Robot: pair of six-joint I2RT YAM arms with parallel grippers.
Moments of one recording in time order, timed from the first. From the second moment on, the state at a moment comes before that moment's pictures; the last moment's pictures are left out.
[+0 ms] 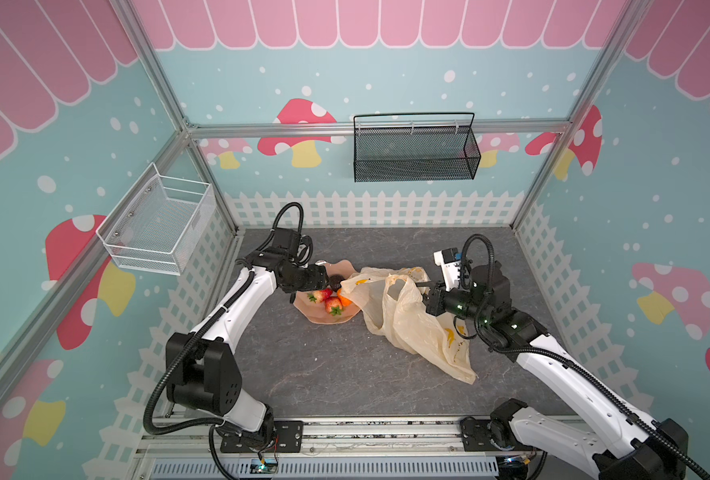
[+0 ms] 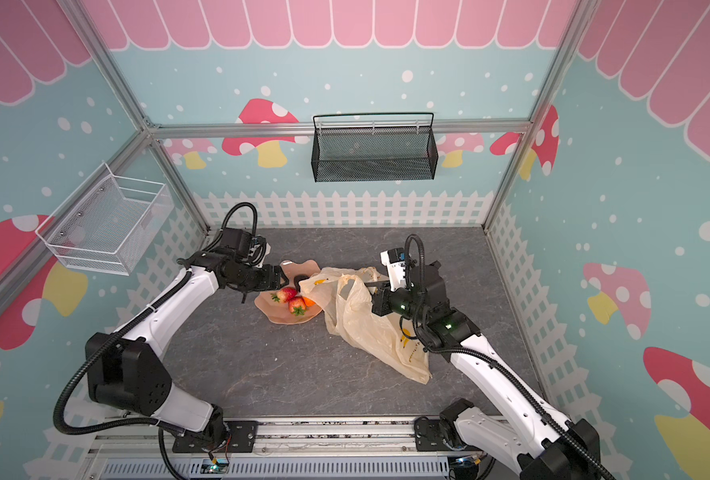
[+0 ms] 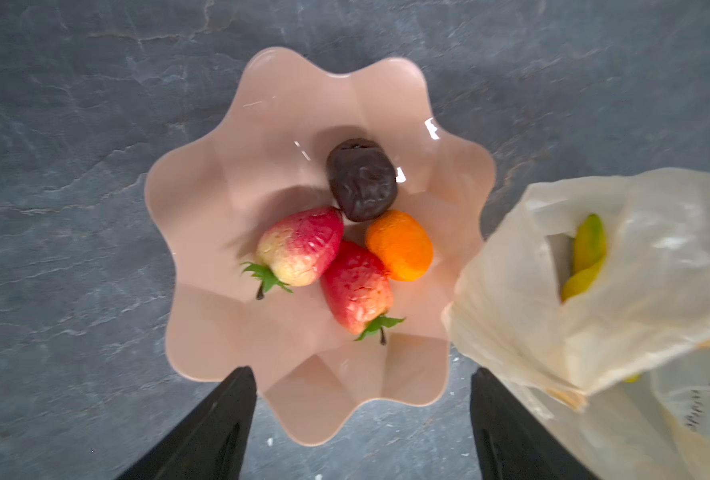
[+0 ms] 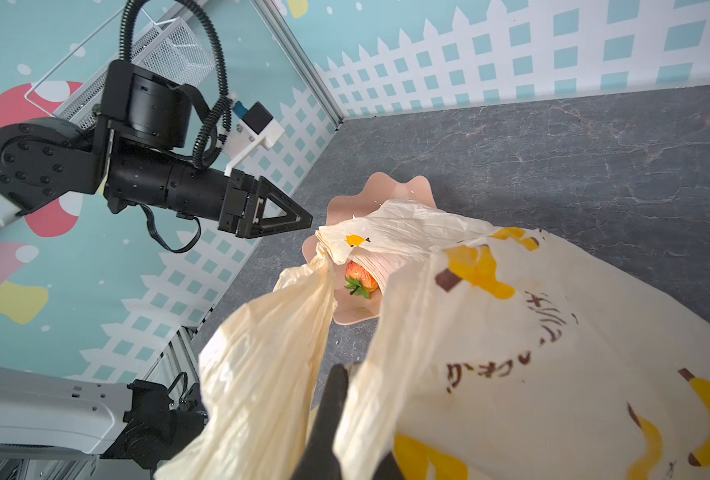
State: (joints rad) left arm -0.19 1.58 1.36 -0.87 0.22 -0.21; right arm 0.51 1.01 0.87 -0.20 -0.37 0.45
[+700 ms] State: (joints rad) left arm -0.30 1.96 1.54 -0.97 -0.06 -0.02; right arm 0.51 1.01 0.88 -0.22 -0.37 0.45
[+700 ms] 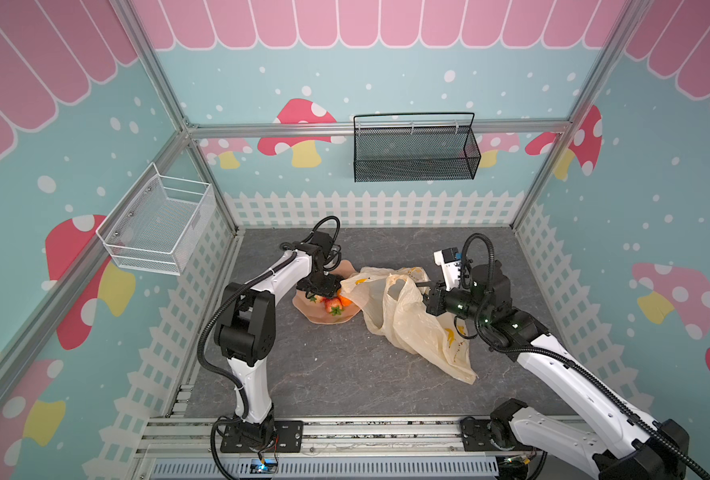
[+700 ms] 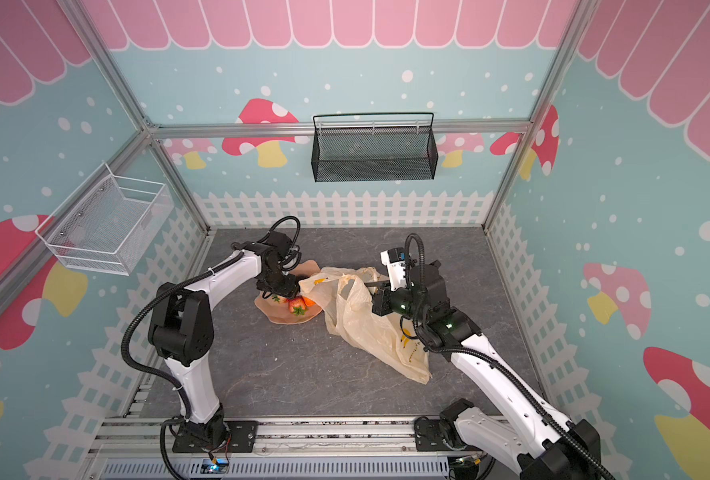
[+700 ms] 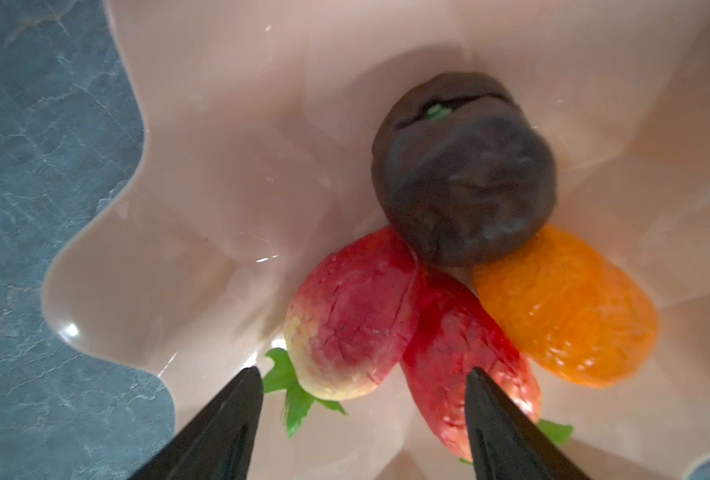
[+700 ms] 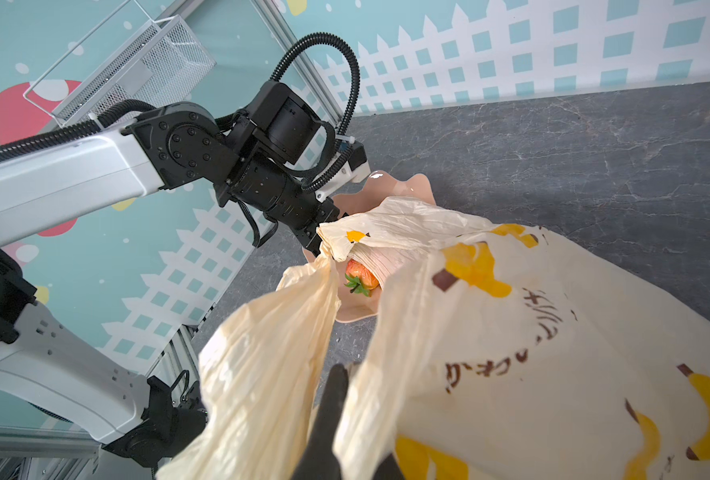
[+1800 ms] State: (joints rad) left arm -0.26 2.04 1.59 -0.98 -0.02 -0.02; right arm 0.51 1.01 0.88 -0.23 -0.37 0.44
